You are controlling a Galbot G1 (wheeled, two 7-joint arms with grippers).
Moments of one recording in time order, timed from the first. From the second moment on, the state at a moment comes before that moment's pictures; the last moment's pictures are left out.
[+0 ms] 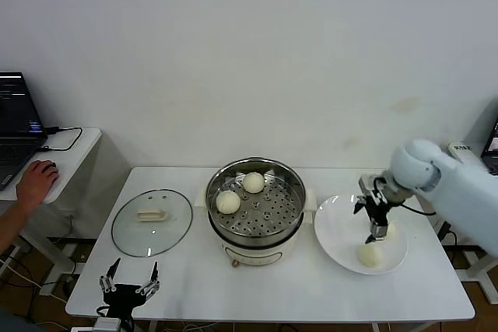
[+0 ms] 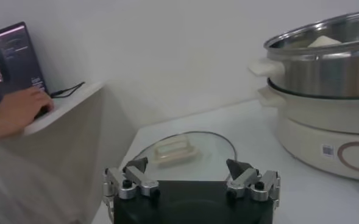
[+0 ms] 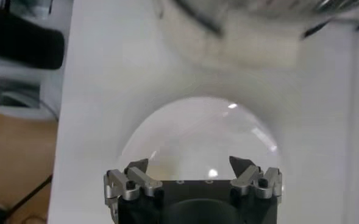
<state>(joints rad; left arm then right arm) 1.74 -1.49 -0.70 -2.10 0.13 0.18 0.05 -0.03 0.56 -0.67 1.52 -0.15 -0.38 -1.33</state>
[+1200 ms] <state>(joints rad) 1.70 -1.48 -0.70 -2.02 0.13 0.18 0.05 -0.22 0.64 -0.60 1.35 -0.29 -0.35 -1.29</state>
